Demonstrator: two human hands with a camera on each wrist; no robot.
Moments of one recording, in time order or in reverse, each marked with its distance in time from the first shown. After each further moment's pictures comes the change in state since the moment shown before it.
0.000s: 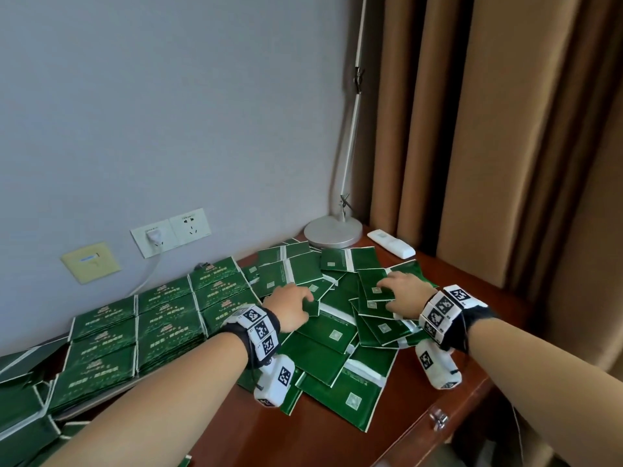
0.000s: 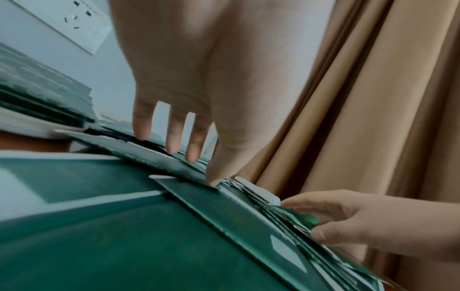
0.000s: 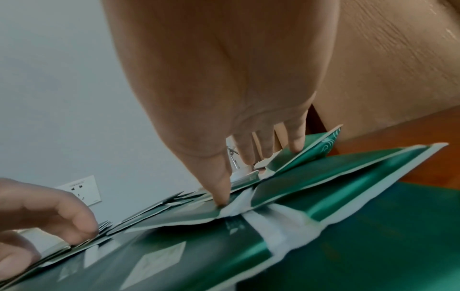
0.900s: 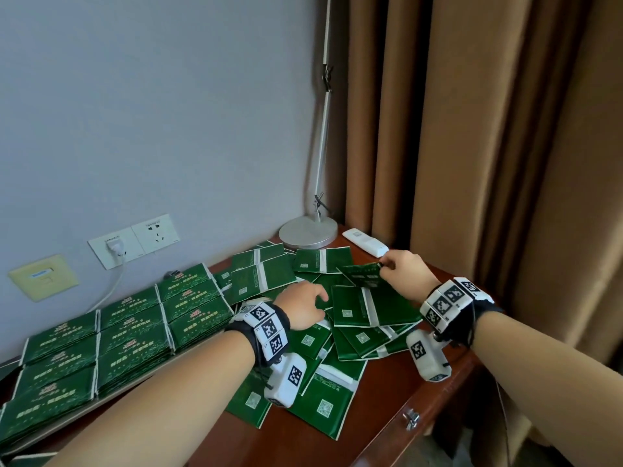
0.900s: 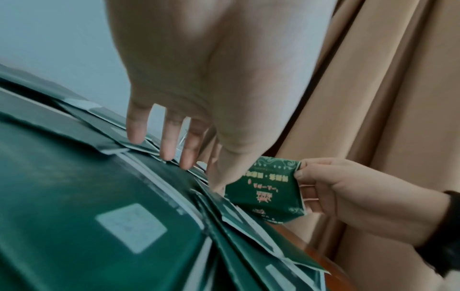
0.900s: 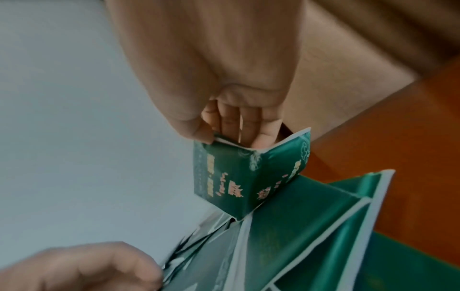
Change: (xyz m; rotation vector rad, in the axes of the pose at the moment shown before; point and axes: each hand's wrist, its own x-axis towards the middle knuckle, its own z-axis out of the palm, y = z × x) left_hand 0.024 0.071 0.006 -0.017 -0.051 0.160; right_hand -0.014 0.043 -0.023 0.508 0.366 0.126
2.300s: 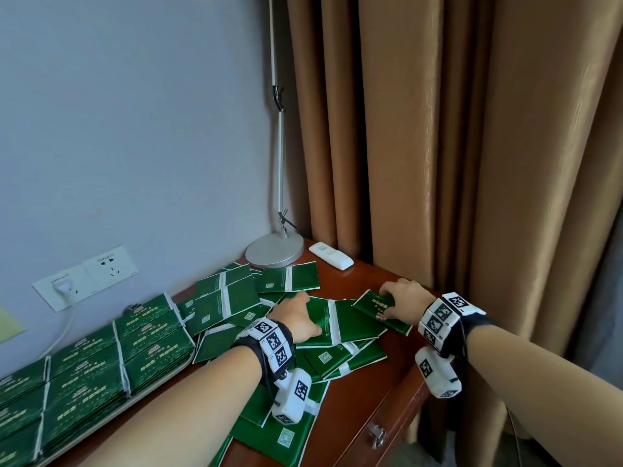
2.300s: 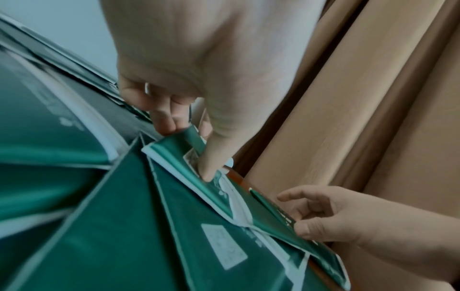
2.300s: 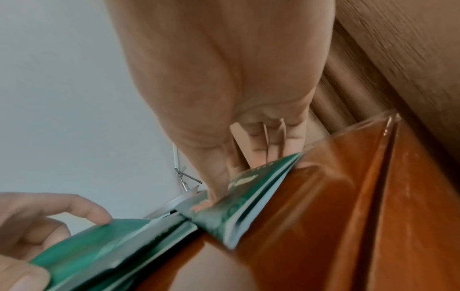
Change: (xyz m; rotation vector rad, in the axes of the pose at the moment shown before) left_hand 0.041 0.056 0.025 -0.018 0.037 -0.225; right_hand -0.008 0.090 -0.017 -0.360 -0.218 0.110
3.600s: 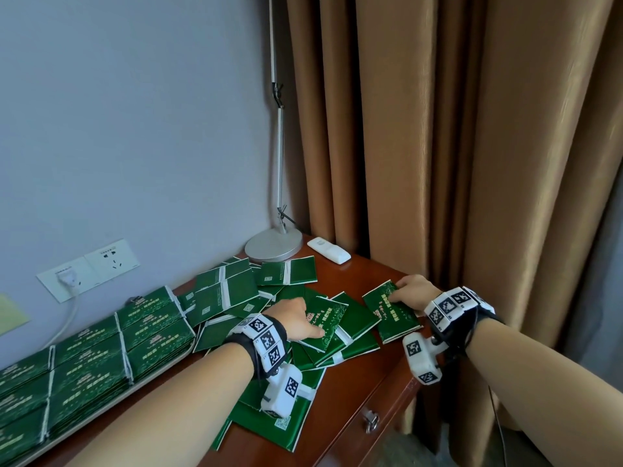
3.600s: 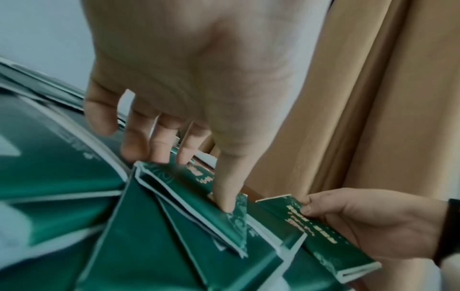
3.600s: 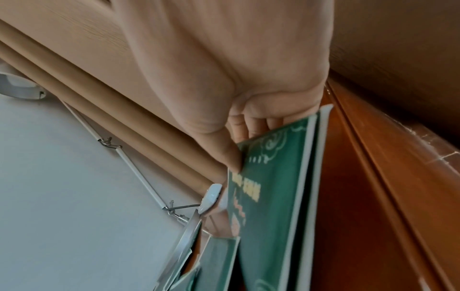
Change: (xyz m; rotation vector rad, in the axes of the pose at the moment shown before) left_hand -0.022 -0.002 -0.007 0.142 -0.118 0.049; right_hand 0.004 0.020 0.002 0.696 -0.026 0.342
